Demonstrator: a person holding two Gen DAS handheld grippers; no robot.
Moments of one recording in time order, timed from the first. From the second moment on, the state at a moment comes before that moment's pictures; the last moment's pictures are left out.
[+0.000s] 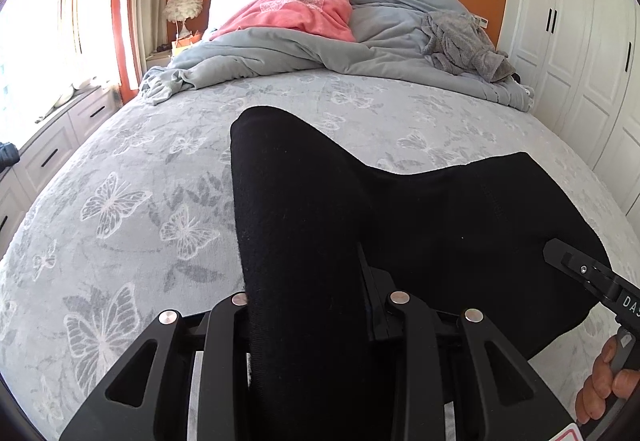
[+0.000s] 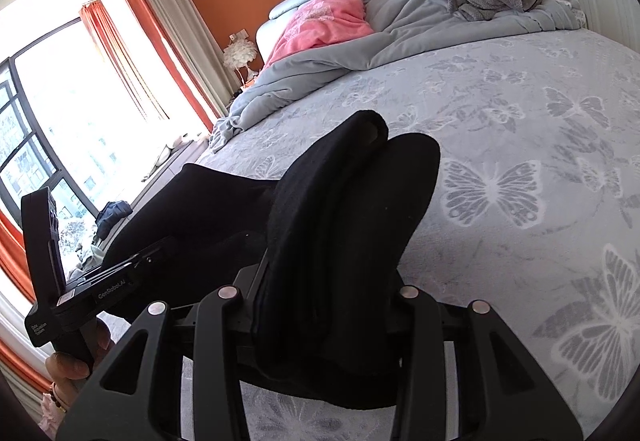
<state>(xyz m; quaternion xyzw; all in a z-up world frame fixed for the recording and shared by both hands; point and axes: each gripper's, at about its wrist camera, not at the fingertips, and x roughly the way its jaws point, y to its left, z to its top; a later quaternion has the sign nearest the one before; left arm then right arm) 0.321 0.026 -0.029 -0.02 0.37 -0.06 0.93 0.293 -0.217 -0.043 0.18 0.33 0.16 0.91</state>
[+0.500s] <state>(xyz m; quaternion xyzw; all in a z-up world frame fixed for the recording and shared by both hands) 0.310 0.101 -0.077 -0.15 0.42 -0.05 0.89 0.284 -0.273 -0.073 0.19 0.38 0.10 0.90</state>
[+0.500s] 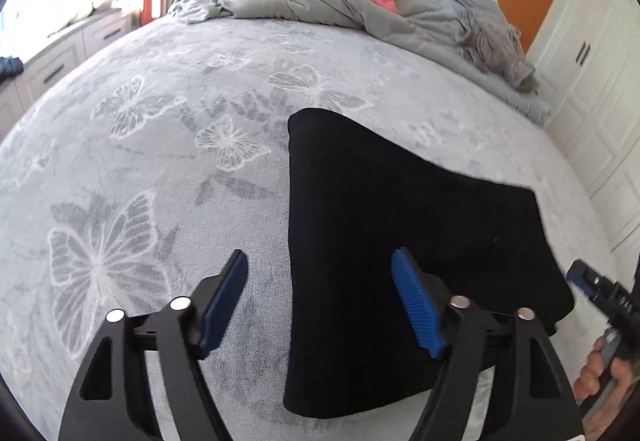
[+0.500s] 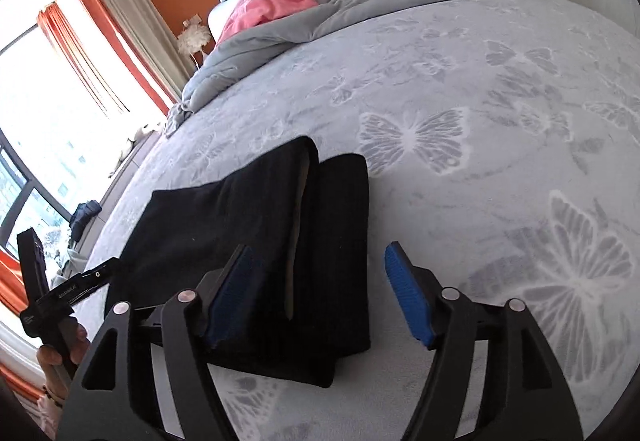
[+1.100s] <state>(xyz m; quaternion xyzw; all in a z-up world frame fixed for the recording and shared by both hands) 0.215 0.079 -0.056 -0.17 0.56 -0.15 0.80 0.157 -0.244 -0.071 0.11 0.49 0.10 0.86</state>
